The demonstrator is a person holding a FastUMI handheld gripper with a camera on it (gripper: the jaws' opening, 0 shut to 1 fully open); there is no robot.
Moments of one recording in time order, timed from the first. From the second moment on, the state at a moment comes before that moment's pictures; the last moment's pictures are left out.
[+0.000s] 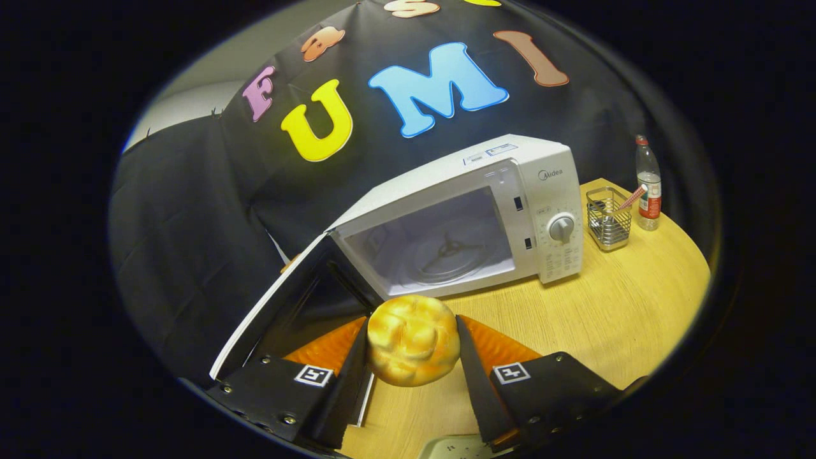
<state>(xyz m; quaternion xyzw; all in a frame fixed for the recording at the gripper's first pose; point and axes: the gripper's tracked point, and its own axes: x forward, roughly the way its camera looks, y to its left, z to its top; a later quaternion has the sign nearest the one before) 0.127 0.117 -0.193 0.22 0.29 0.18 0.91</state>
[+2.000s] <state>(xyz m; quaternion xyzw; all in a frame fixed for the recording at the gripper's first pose) 0.306 0.177 -0.273 0.23 0.20 0.10 0.95</state>
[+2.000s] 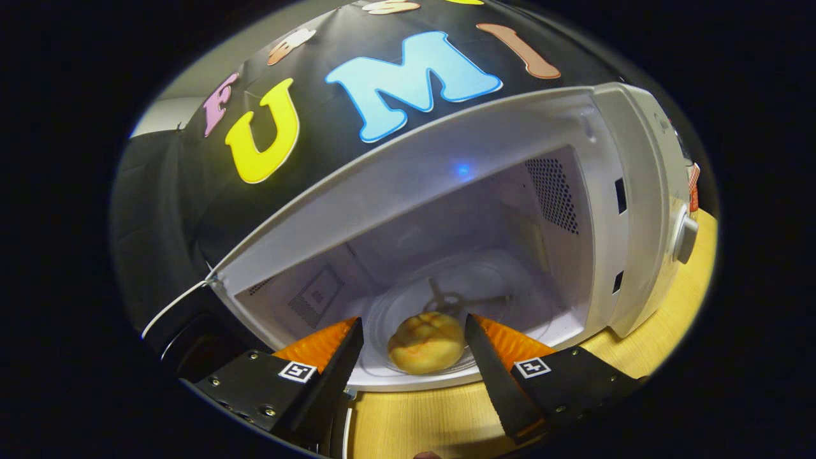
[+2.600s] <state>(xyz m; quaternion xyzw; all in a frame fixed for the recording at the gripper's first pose) 0.192 0.158 -0.140 0.15 0.11 0.16 0.97</state>
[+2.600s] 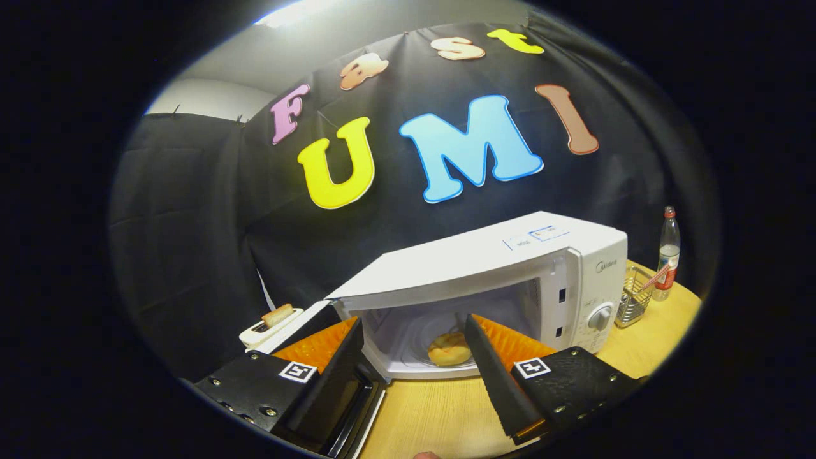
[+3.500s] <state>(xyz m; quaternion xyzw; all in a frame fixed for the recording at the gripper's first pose) -0.002 0.235 -0.067 0.09 0.07 0.26 0.96</state>
